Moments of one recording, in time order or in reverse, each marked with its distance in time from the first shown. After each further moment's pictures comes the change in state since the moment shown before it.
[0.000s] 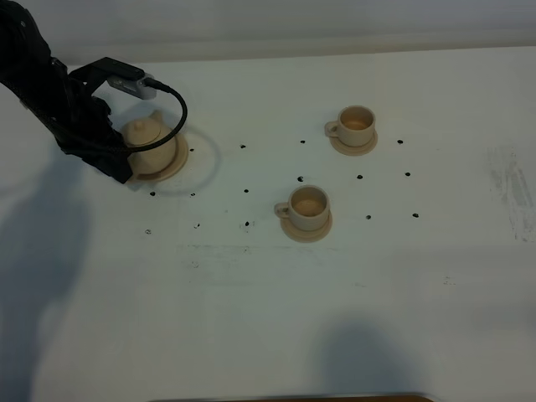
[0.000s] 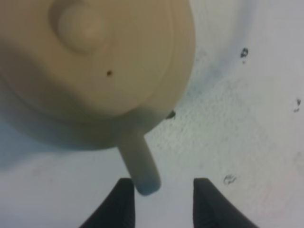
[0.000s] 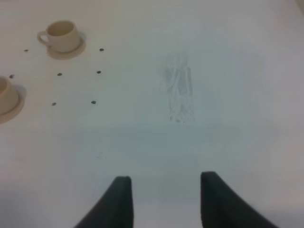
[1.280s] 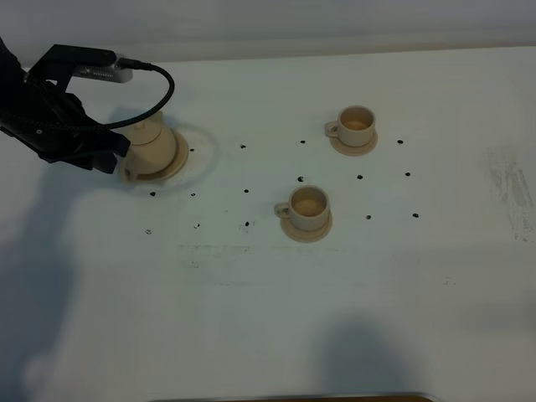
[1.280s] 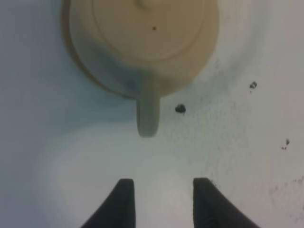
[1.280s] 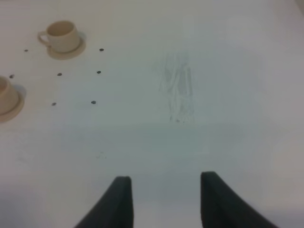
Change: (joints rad) left arm -0.025 -0.320 0.375 0.033 -0.345 -0.365; right arm 0.000 0.000 0.000 0.000 0.000 0.000
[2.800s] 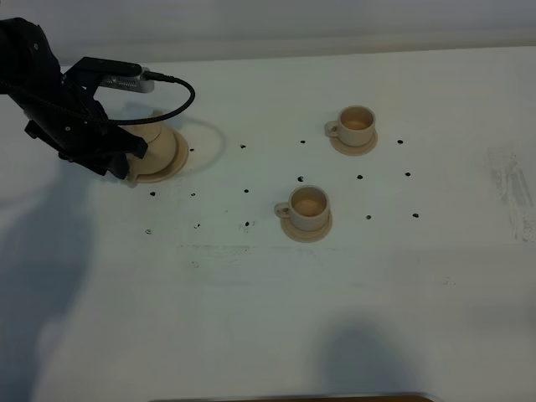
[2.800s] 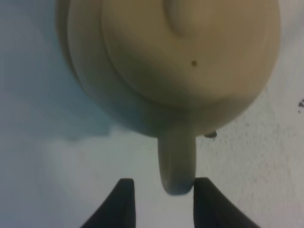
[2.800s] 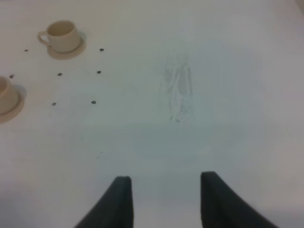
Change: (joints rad) left arm -0.031 0.205 -0.188 0.090 0.079 -0.077; right arm 0.000 0.000 0.000 0.000 0.000 0.000
